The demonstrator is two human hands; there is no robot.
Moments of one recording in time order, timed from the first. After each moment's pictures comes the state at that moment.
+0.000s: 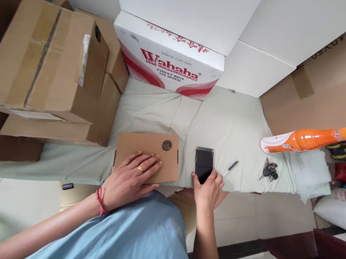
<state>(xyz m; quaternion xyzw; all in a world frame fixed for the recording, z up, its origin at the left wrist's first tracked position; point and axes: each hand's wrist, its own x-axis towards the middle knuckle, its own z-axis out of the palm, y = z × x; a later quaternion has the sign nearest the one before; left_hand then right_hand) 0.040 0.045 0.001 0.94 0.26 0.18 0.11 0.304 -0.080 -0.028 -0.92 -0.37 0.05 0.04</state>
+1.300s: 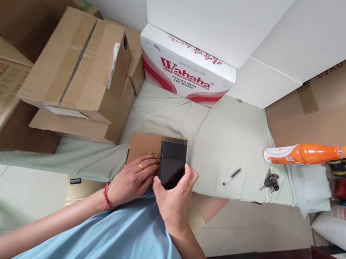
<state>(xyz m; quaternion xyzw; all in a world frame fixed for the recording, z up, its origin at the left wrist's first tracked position) 0.036 0.048 -0.006 0.88 0.28 0.34 0.19 0.186 -0.038 0.028 -0.79 -0.48 0.10 0.36</state>
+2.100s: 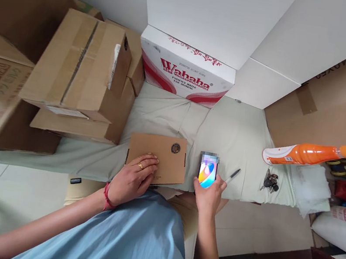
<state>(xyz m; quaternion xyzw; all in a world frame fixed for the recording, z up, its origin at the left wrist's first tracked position) 0.036 0.046 -0.011 0.88 0.29 0.35 0.18 0.295 -0.062 -0.005 -0.94 -0.28 0.10 0.18</state>
